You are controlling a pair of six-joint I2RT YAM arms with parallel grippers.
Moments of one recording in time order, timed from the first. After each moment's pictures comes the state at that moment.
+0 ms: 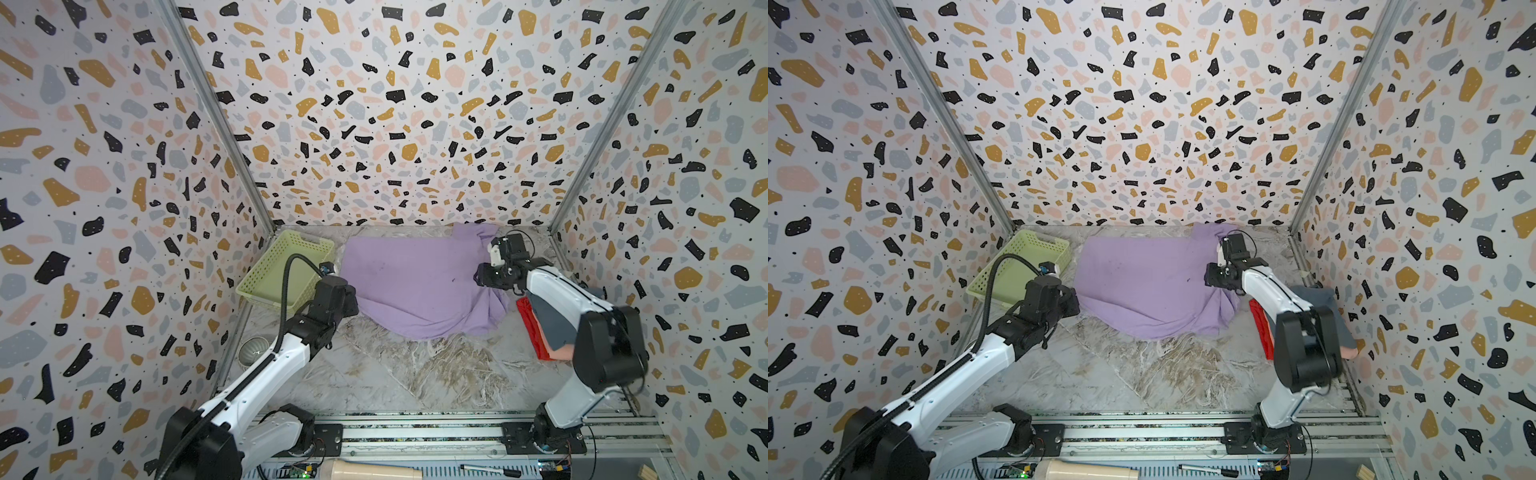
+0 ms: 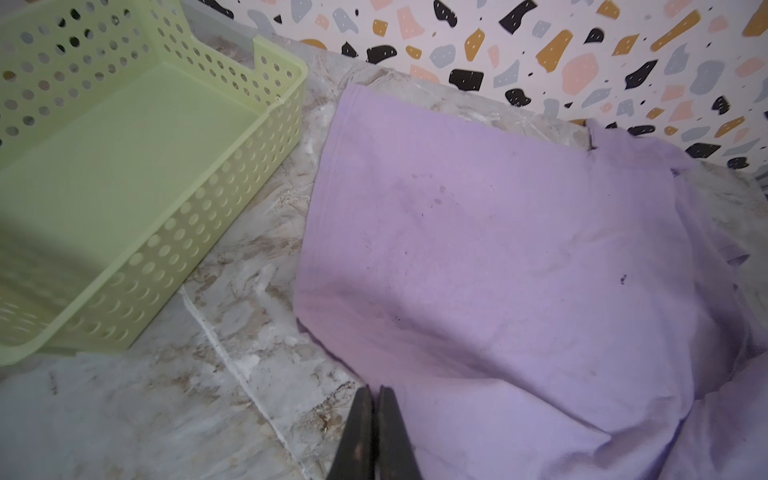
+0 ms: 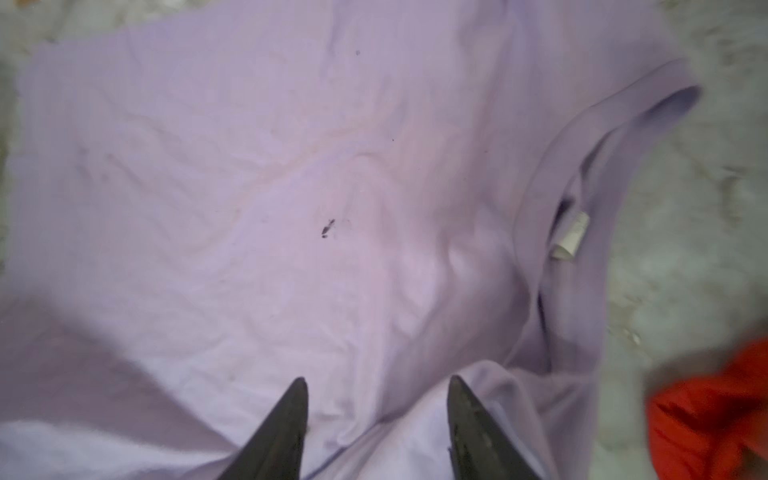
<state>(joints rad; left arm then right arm) -0.40 1.13 0.75 -0.29 -0.24 -0.48 0.22 1.76 1.29 -0.51 -0.14 0.25</state>
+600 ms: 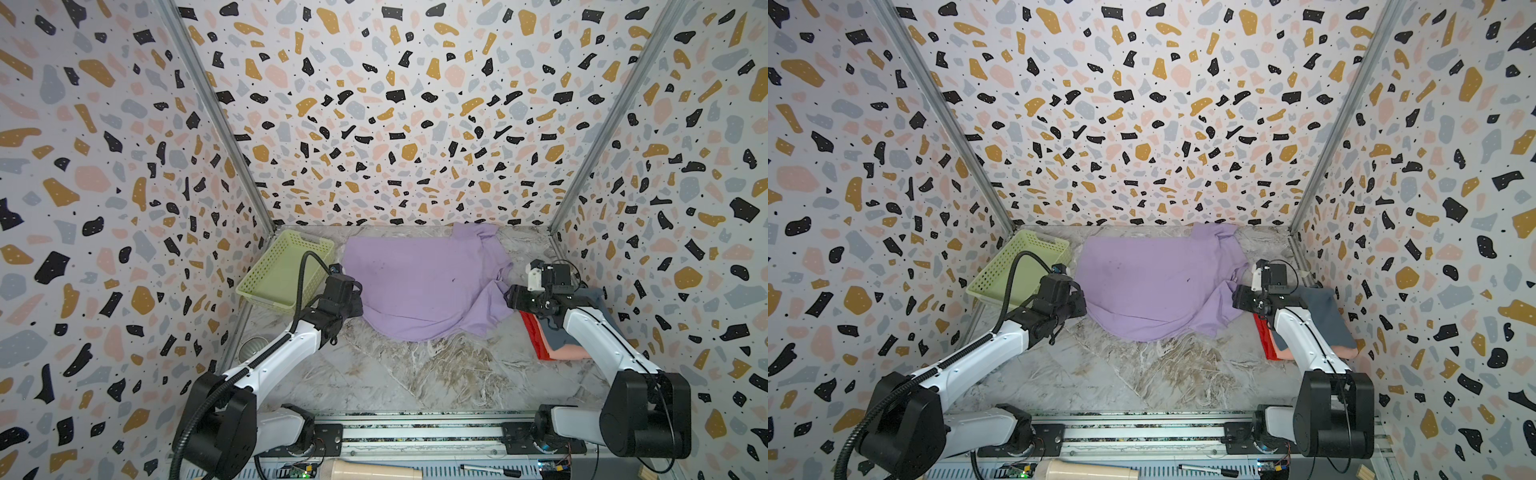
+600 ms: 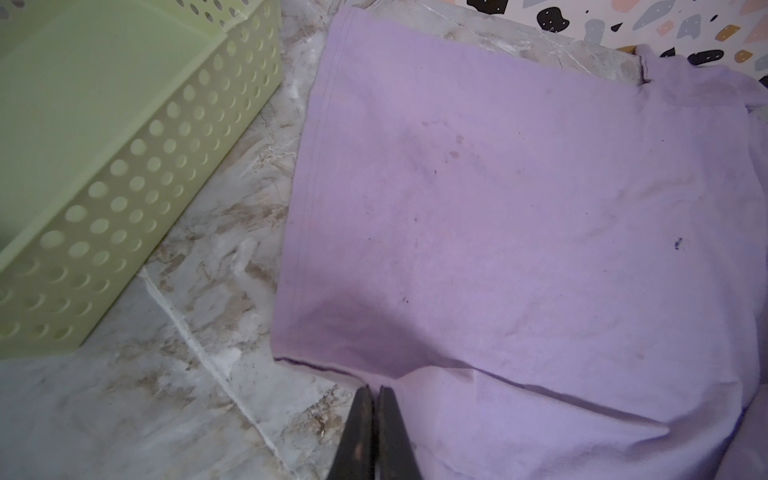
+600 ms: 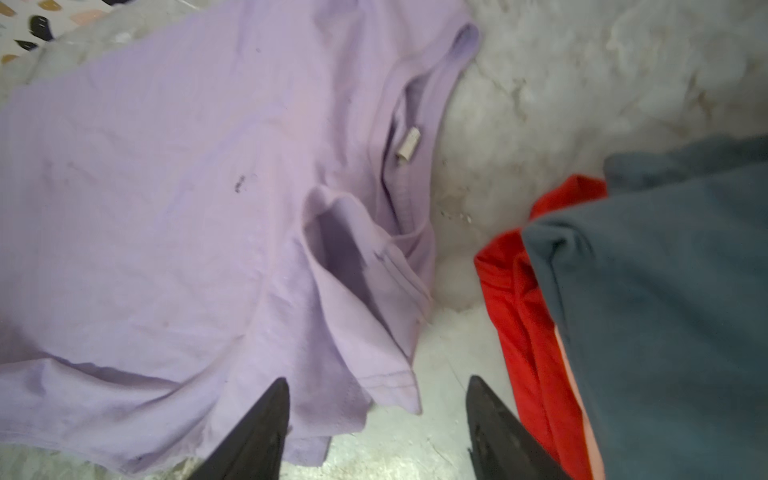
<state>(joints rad) -0.39 1.25 0.75 -0.27 -0.19 -0.46 -0.03 1.29 0.81 -0.44 -0.22 0.20</state>
